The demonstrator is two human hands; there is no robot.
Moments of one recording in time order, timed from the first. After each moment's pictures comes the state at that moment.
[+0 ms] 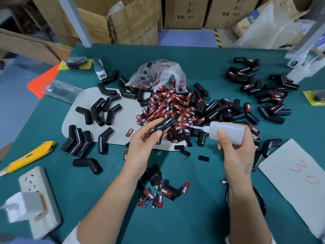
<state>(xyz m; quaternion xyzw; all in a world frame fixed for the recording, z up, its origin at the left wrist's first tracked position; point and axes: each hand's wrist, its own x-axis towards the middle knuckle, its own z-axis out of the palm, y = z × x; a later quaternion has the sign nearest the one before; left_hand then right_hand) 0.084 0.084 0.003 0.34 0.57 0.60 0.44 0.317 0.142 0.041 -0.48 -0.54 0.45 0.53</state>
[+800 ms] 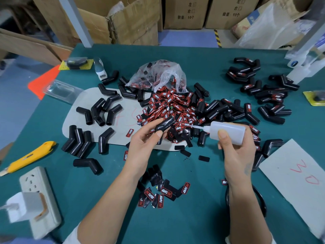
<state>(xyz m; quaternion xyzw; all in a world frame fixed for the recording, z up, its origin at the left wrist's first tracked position) 0.085 0.086 0.003 0.34 0.56 0.61 0.44 0.318 0.143 0.038 -0.48 -0.53 0.44 0.54</state>
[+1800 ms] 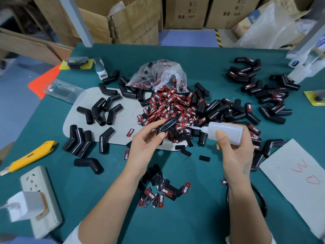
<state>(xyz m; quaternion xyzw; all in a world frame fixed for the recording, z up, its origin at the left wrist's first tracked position) 0.090 0.083 0.016 0.34 0.55 0.62 0.44 0.315 0.142 0.039 -0.47 -0.54 0.45 0.53</state>
